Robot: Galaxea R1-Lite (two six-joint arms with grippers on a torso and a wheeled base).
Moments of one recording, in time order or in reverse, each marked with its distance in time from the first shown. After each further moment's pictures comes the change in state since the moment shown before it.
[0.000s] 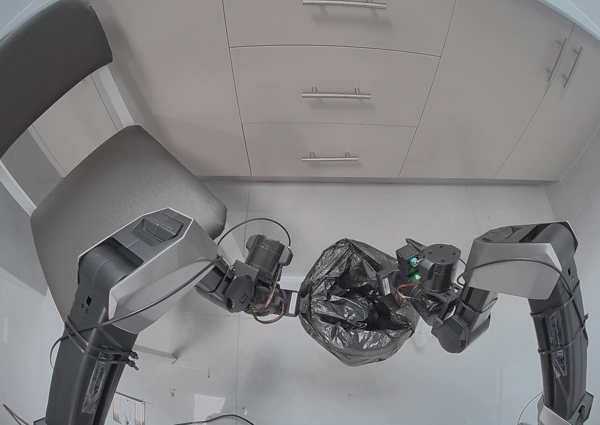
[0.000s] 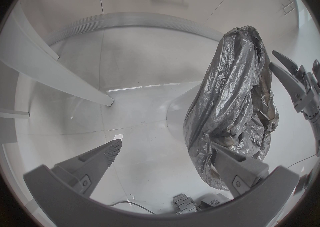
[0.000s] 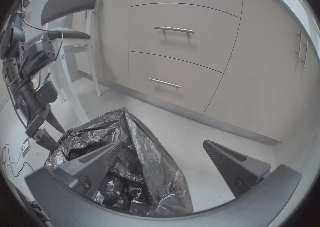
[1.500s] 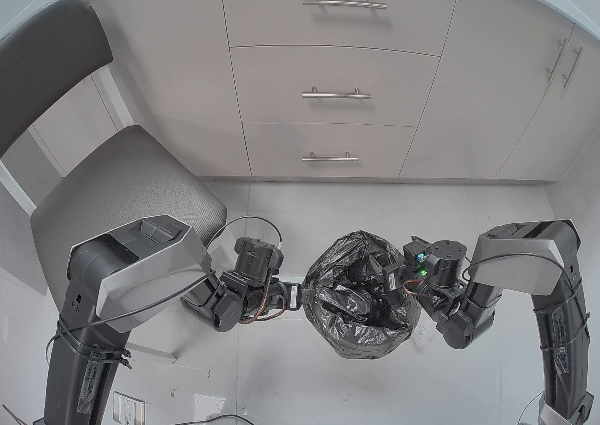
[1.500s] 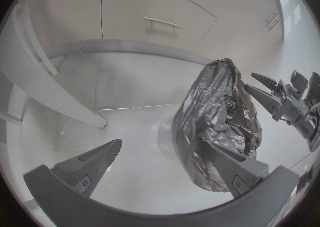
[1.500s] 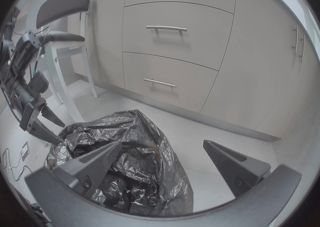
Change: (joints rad) left arm -0.002 -0.044 0.209 -0.425 -0.021 -0.010; right arm -0.034 -0.003 -0.005 0.000 0.016 0.028
